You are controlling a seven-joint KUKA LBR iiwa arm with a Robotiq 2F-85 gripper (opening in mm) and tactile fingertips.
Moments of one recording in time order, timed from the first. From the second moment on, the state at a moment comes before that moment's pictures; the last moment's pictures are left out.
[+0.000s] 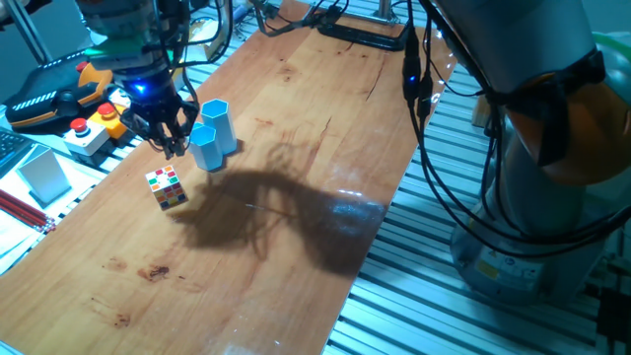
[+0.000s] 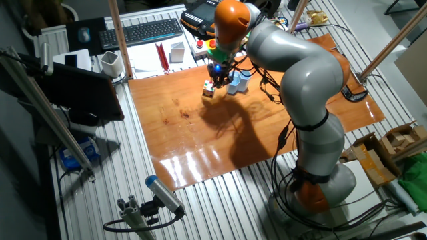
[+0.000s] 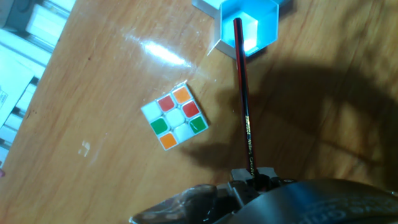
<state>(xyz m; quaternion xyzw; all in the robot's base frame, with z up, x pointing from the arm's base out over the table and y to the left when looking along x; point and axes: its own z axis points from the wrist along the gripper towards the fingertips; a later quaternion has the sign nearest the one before) 0.601 0.159 0.176 -0.51 -0.86 -0.02 0.06</state>
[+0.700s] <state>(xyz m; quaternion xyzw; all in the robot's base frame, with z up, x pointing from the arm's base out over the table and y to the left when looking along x) 0.600 0.154 0.175 -0.55 -0.83 -0.05 0.09</state>
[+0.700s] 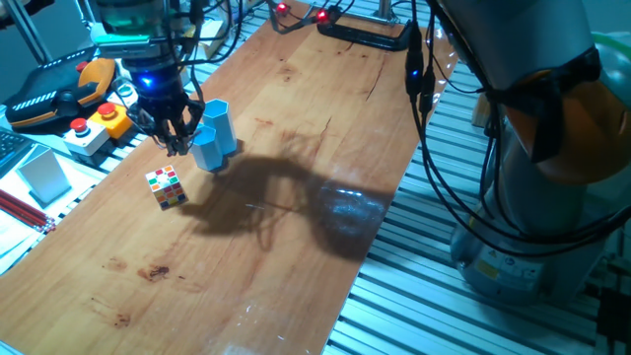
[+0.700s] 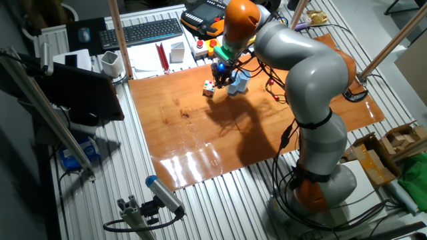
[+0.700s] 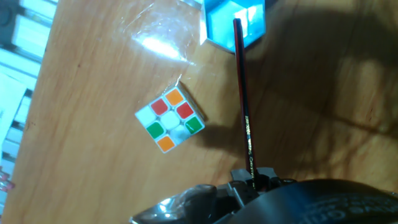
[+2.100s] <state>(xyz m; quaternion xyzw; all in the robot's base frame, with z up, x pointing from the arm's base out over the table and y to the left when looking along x) 0.614 0.157 0.172 -0.58 -0.81 -0.07 0.09</state>
